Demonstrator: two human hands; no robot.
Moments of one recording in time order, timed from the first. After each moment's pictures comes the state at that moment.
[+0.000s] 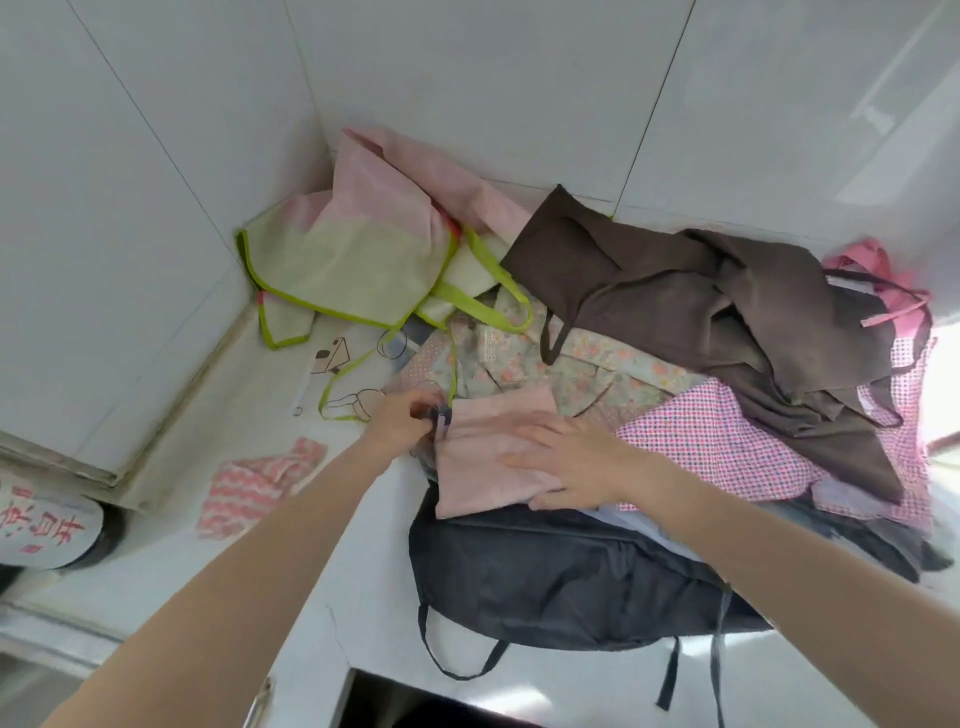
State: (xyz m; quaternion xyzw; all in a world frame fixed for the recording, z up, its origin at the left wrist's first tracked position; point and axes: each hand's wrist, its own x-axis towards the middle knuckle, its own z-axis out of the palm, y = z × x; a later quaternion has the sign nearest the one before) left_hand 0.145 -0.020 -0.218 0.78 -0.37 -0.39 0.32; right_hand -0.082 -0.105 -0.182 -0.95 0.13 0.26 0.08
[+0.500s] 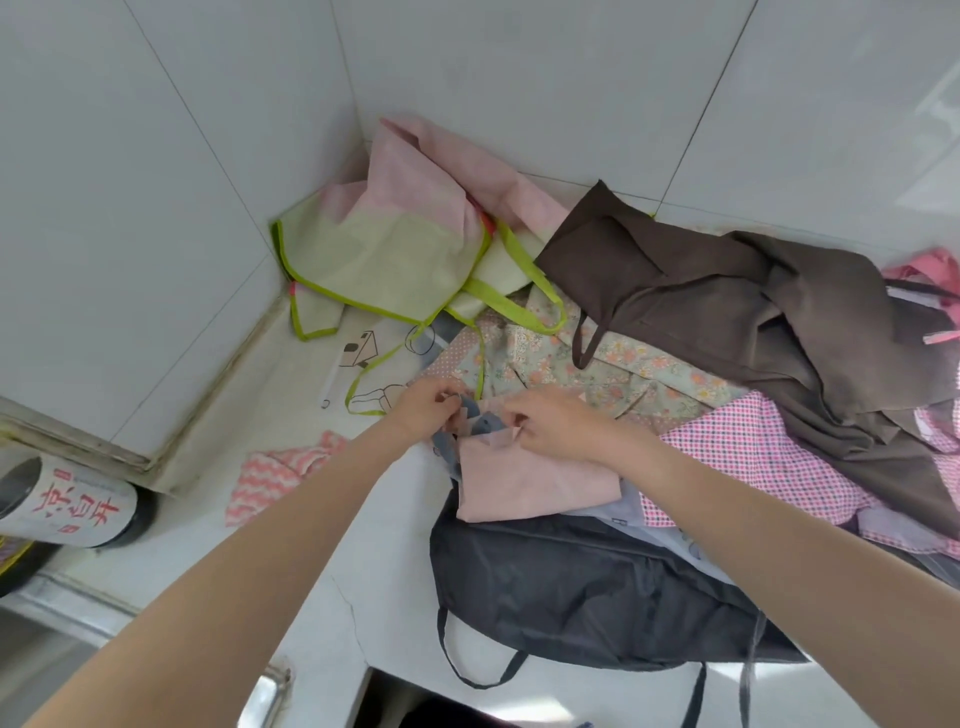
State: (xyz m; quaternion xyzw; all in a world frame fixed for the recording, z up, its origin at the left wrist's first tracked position) left_hand 0.152 -0.026 -0.198 0.76 -0.41 -0.41 0.29; right_hand -0.014 -0.111 -0.169 -0.93 0.24 0.12 0.26
